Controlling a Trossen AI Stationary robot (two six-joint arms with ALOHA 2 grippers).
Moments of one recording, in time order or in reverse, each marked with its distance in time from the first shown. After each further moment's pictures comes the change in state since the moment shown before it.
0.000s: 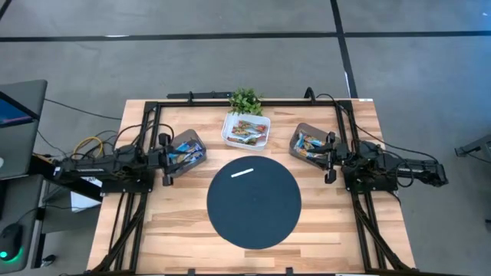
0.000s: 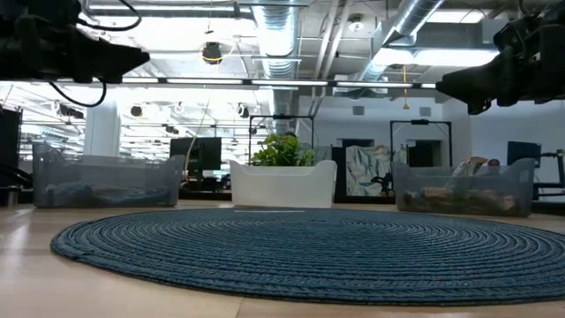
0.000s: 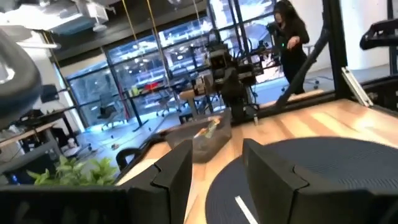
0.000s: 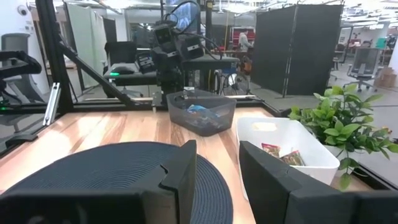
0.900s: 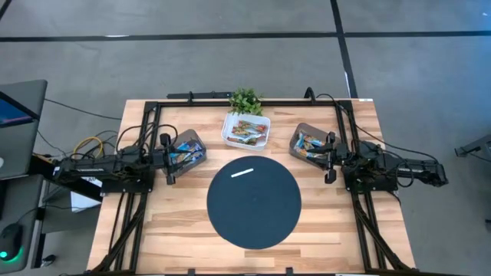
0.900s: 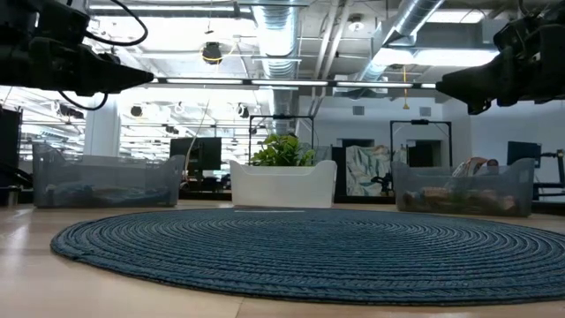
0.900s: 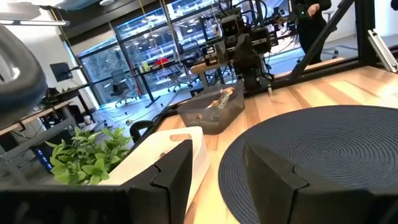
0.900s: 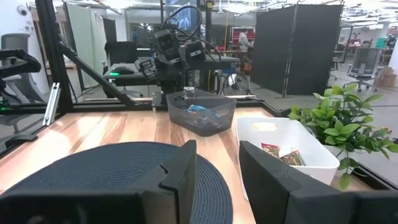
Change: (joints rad) left arm 0.001 0.015 -0.001 -0.091 -0.081 0.024; right arm 0.000 0.000 0.000 0.000 0.001 0.000
